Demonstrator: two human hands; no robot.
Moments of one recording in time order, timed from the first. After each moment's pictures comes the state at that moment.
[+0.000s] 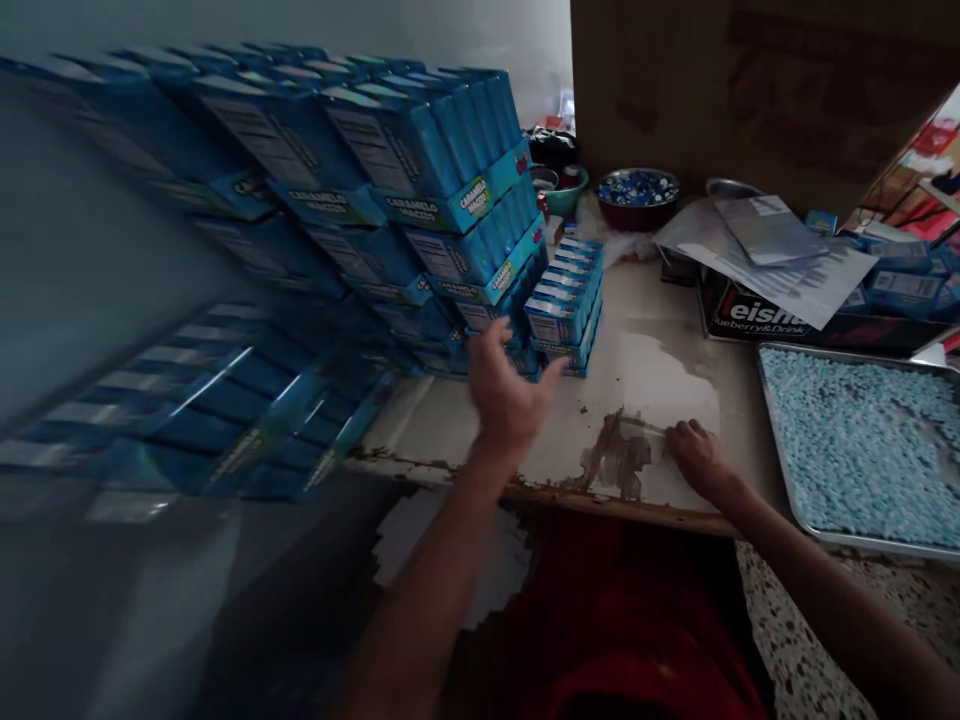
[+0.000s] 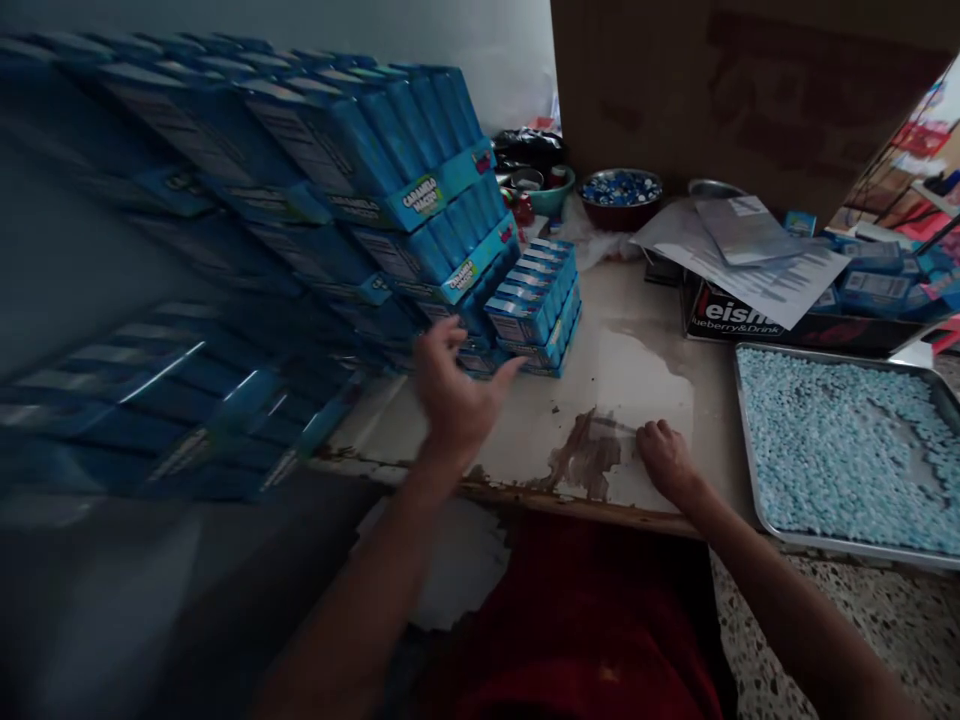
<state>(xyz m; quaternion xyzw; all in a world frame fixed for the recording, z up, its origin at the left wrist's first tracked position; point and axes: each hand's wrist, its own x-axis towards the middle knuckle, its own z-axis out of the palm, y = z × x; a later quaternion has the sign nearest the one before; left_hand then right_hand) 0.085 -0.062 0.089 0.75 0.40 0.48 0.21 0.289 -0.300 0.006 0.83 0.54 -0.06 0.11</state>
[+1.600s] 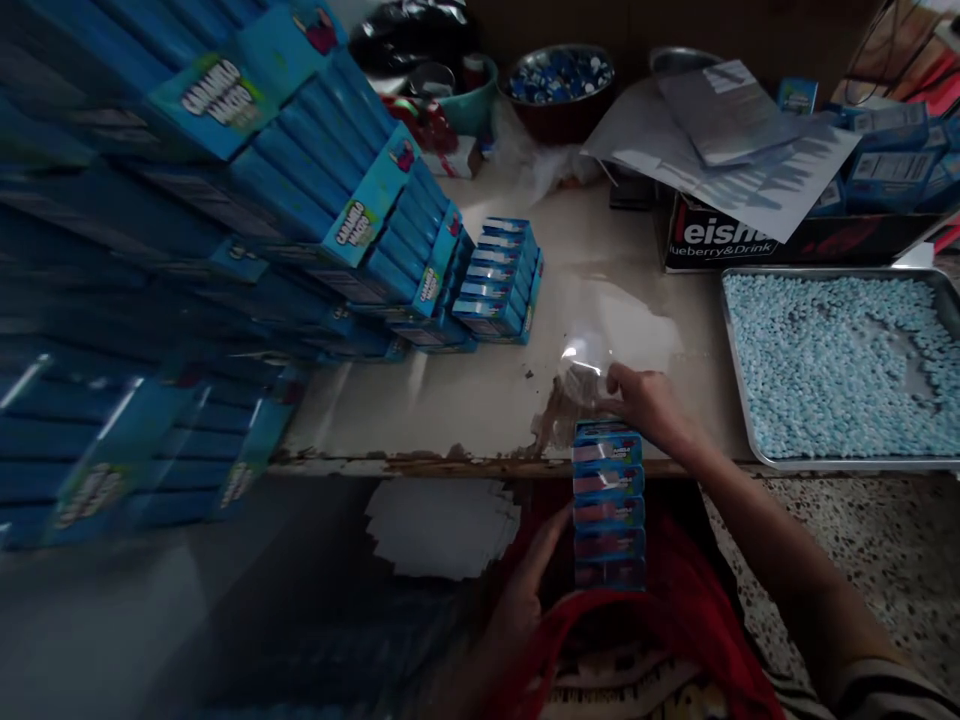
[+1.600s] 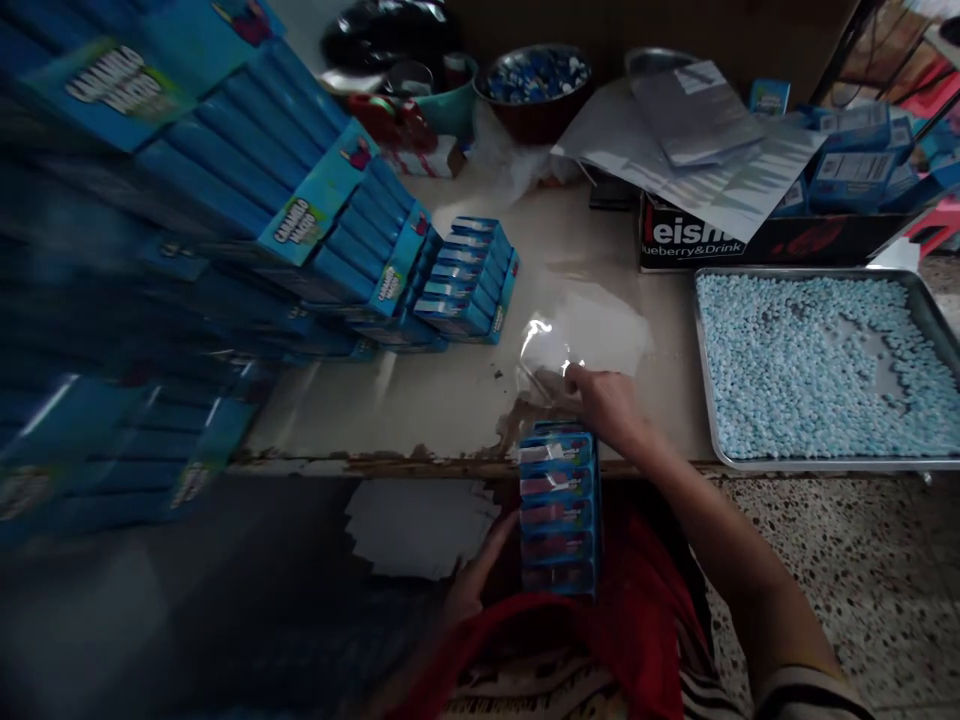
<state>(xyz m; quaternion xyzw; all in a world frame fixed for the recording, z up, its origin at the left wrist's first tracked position) -0.036 -0.263 -0.024 0.78 0.20 0.13 0.58 0.279 -0.288 0.042 0.85 0.50 -0.14 -0.13</state>
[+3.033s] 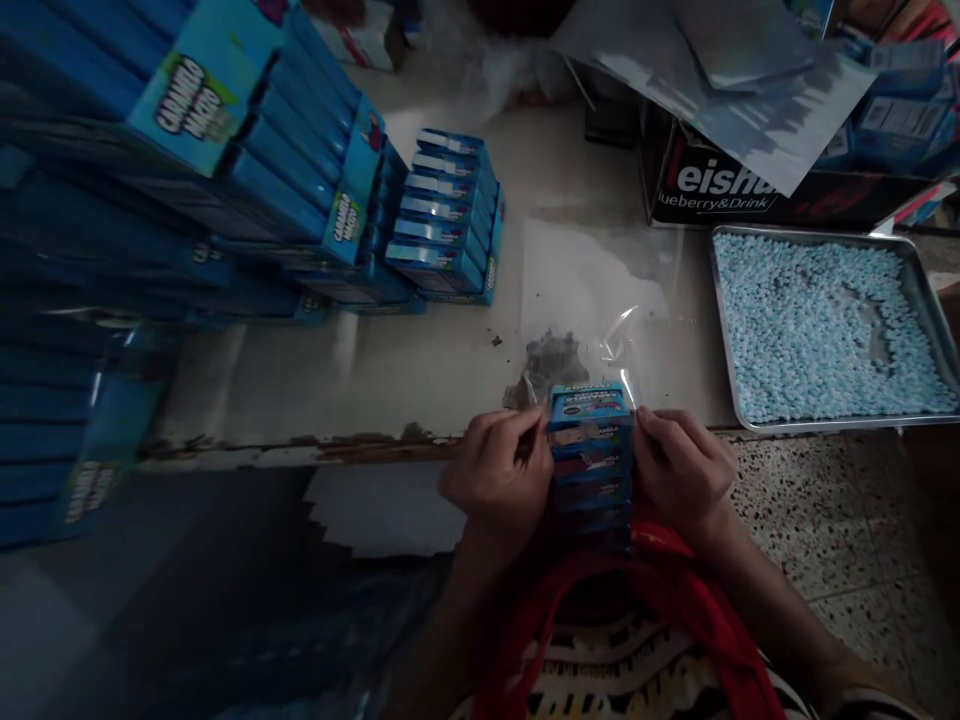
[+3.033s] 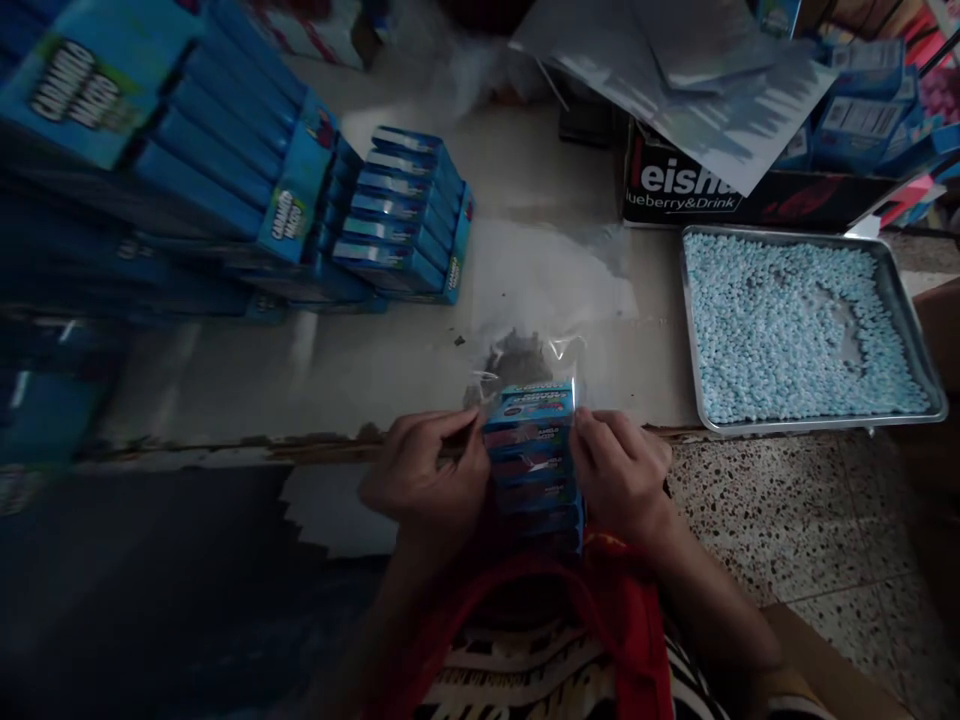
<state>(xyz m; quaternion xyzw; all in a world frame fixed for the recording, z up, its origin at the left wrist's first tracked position) 0.077 -0.216 0.041 0.85 0.26 0.44 0.14 0.193 -0.369 0.078 0.83 0.43 0.20 -0.28</state>
